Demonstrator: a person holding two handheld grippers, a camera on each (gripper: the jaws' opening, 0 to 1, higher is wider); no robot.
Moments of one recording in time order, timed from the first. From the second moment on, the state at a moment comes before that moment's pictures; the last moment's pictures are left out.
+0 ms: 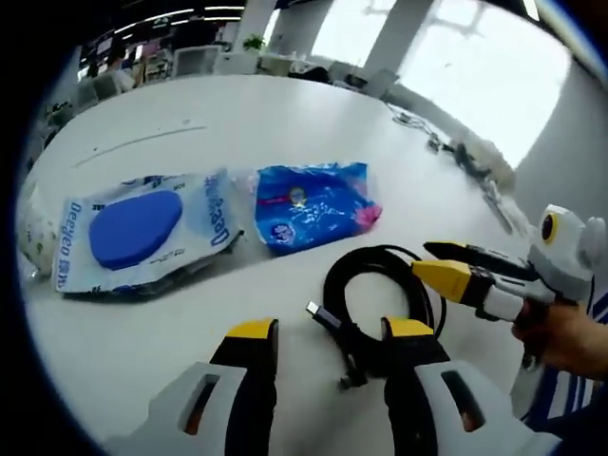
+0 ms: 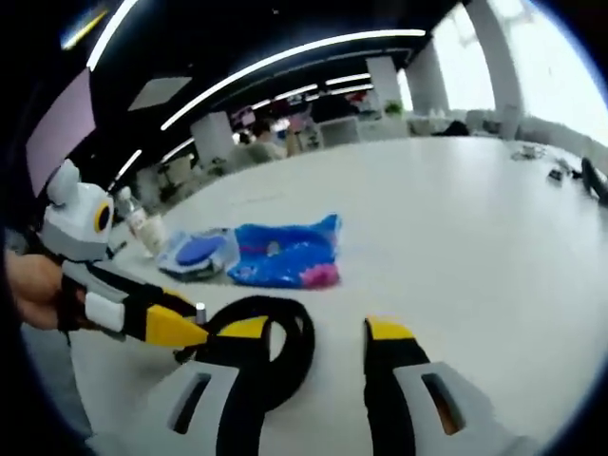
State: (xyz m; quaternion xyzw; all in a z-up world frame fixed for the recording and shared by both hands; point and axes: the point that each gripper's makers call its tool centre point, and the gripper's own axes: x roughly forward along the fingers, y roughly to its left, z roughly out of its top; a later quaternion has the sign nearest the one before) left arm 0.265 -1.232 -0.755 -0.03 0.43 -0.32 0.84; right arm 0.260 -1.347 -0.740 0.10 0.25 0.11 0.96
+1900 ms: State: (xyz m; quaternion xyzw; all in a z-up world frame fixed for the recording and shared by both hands) left arm 0.205 -0.949 -0.641 -0.09 0.27 -0.20 0.94; right arm 0.148 -1.285 -0.666 0.11 0.22 0.12 0.96
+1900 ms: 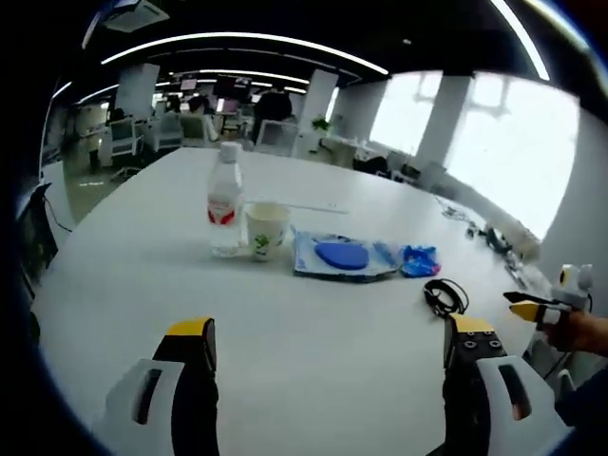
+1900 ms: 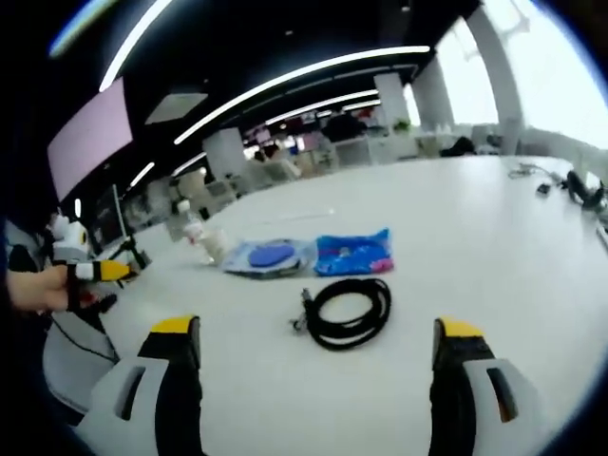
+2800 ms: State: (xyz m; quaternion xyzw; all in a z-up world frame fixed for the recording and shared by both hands) left arm 0.142 -0.886 -0.643 -0.04 0.29 -0.22 0.93; right arm 0.101 -1.256 -0.631 0.09 0.21 0.11 0.97
